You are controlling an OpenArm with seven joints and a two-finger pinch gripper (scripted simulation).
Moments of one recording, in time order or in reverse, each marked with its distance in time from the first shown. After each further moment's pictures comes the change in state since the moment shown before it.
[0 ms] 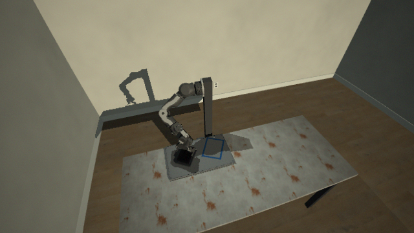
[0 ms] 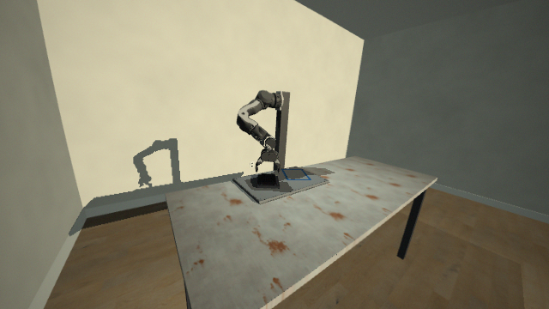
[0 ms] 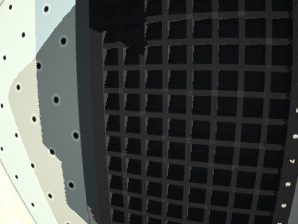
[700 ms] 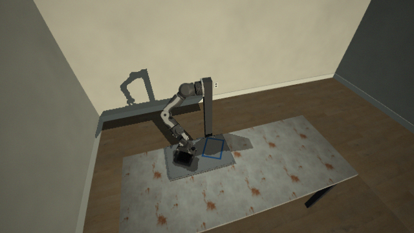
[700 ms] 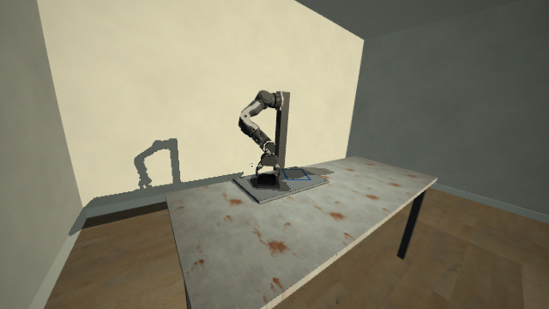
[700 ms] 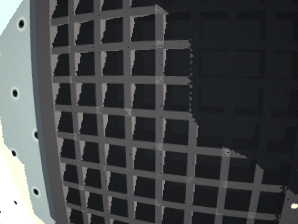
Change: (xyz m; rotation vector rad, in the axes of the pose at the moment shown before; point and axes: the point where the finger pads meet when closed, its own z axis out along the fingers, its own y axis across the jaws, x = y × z) arm -0.006 0.004 0.025 -0.026 -0.021 -0.011
